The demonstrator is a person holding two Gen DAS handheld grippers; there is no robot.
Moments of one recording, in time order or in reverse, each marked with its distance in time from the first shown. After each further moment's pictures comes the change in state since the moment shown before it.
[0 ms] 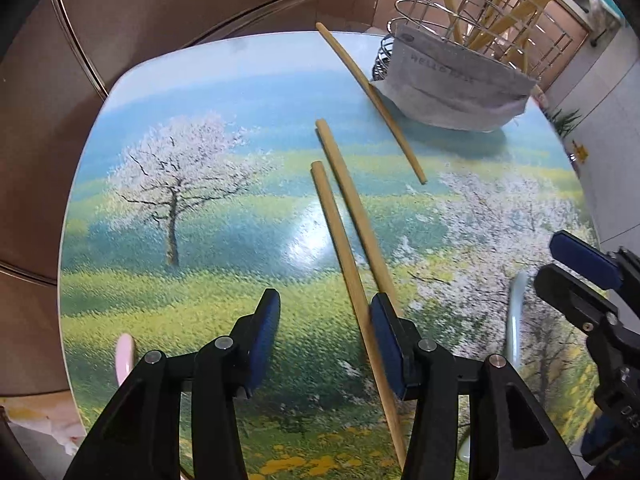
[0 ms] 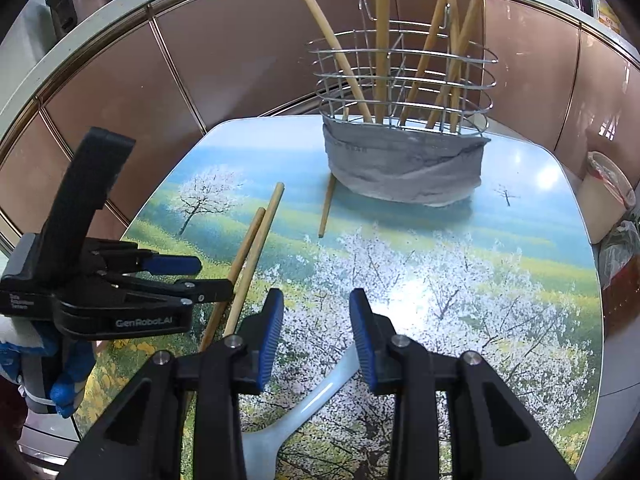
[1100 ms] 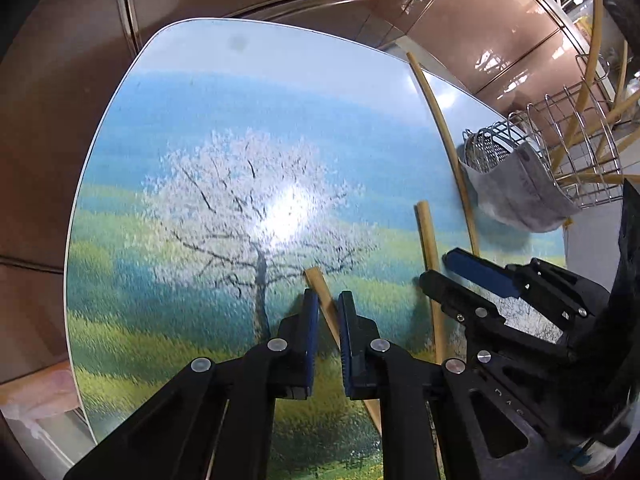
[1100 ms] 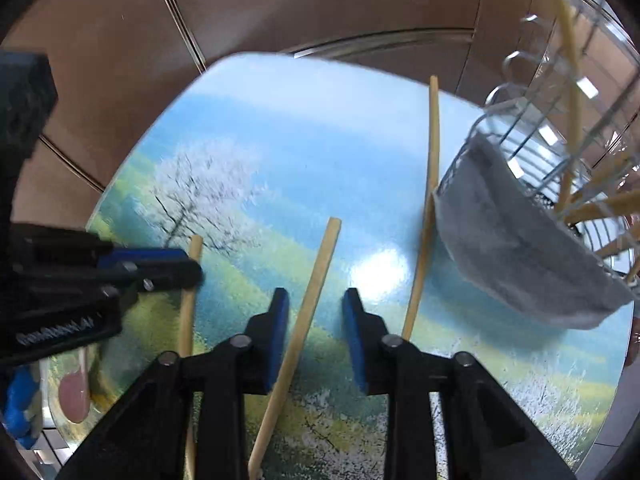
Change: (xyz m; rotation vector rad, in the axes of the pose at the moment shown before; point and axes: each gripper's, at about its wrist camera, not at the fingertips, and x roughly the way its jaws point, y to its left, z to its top) left arm 0.021 0.120 0.085 -0.215 0.083 -0.177; right arm 0.134 0.060 0.083 -0.147 0.292 -0.035
